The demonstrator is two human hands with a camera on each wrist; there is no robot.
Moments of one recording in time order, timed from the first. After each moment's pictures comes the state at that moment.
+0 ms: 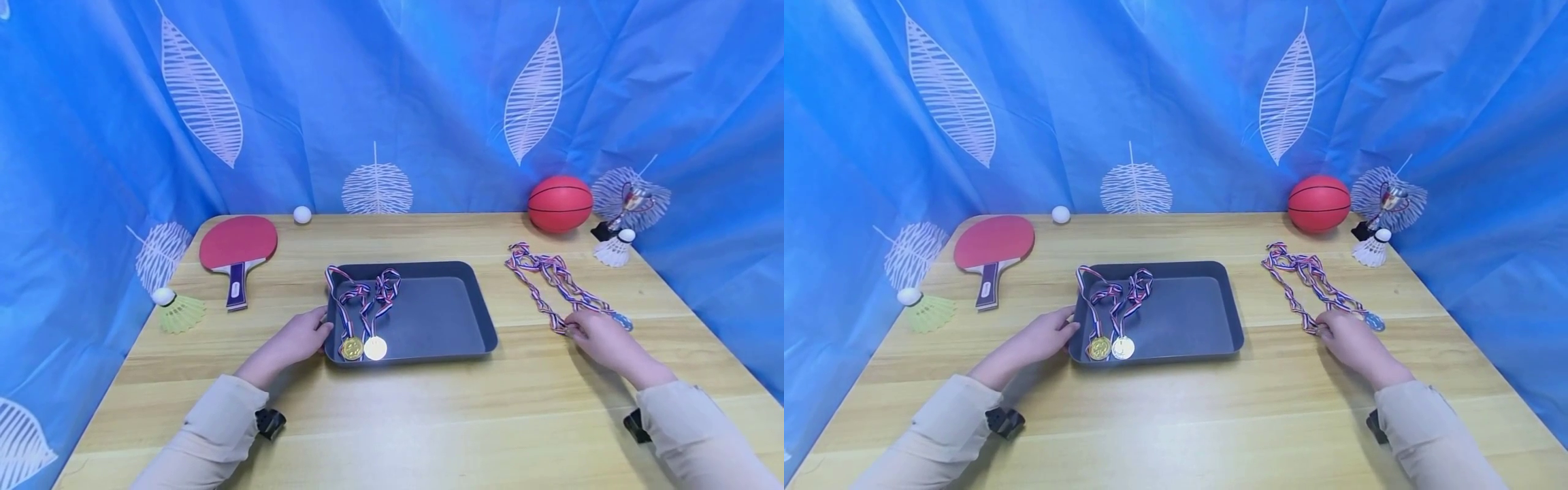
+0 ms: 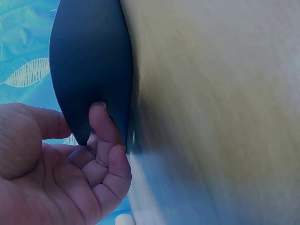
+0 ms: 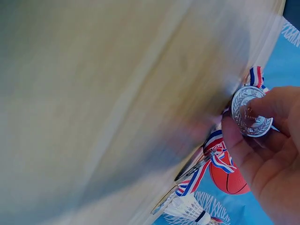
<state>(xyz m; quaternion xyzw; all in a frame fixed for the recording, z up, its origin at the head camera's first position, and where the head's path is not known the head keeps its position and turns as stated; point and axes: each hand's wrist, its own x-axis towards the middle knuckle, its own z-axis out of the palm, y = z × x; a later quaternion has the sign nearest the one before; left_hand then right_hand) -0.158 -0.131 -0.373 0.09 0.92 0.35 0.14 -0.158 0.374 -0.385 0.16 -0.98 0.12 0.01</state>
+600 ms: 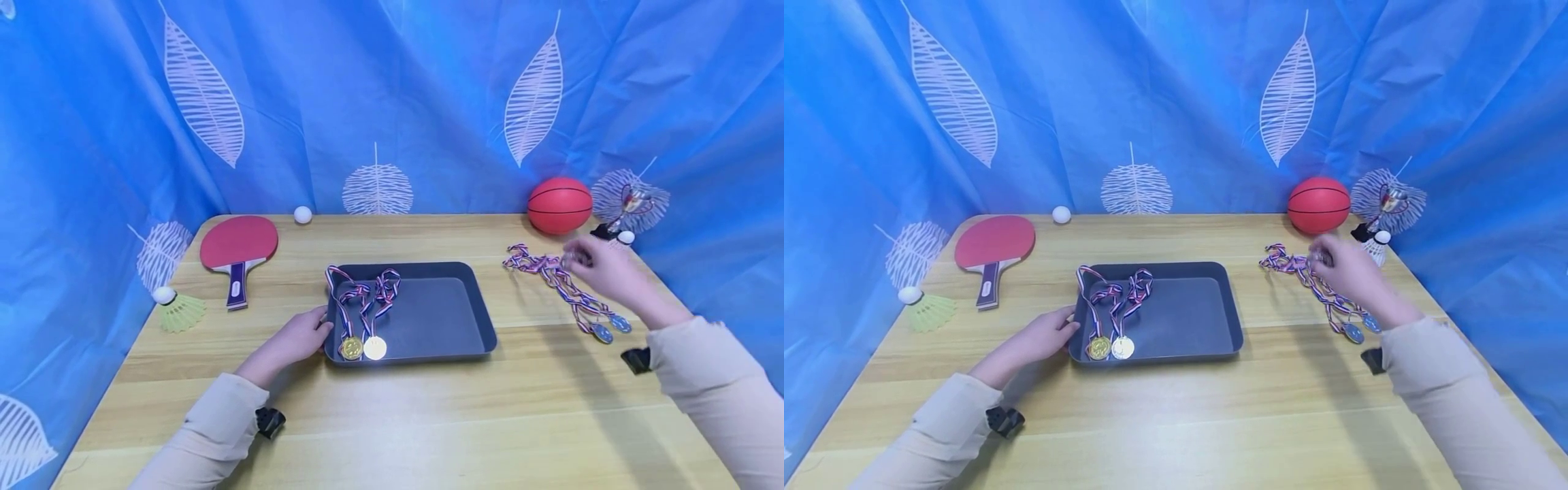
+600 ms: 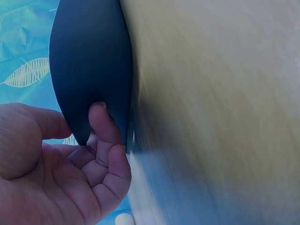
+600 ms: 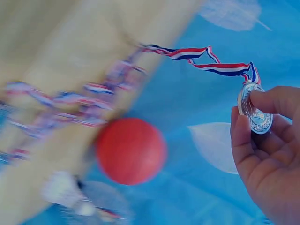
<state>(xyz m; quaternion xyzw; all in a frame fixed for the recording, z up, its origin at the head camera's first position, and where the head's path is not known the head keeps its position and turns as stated) -0.158 -0.131 -0.373 0.08 0.92 0.36 0.14 -0.198 0.336 -0.275 0.15 -0.97 0.18 0.07</state>
